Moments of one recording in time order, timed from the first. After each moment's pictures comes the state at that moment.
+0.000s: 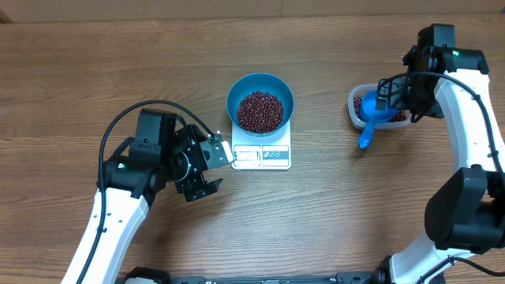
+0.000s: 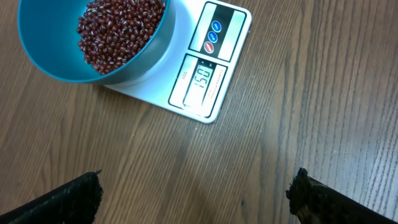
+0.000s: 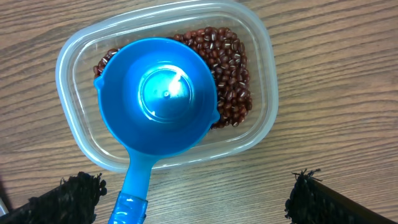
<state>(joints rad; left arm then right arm) -0.22 1.20 0.96 -0.83 0.38 0.97 -0.12 1.85 1.64 -1.15 0.04 0.05</state>
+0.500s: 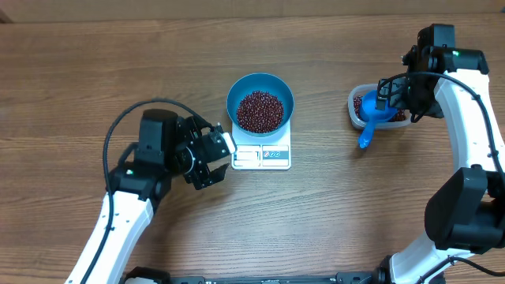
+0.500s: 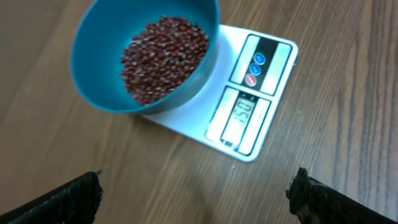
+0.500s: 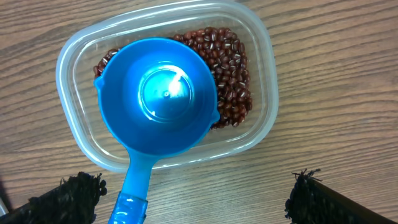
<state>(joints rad) -0.22 1.20 0.79 -0.46 0.42 0.90 -0.12 1.85 1.64 -1.15 0.04 0.05</state>
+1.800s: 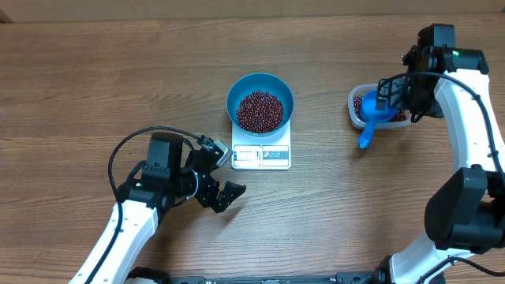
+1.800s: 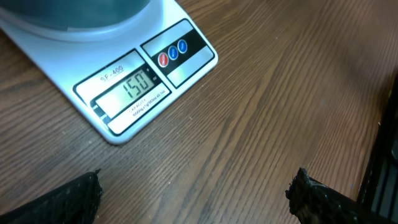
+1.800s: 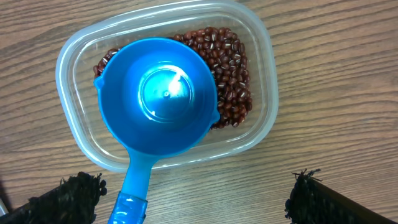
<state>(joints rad) -0.22 1.20 0.63 -0.45 0.65 0.29 -0.12 1.85 1.64 -1.15 0.04 0.05</state>
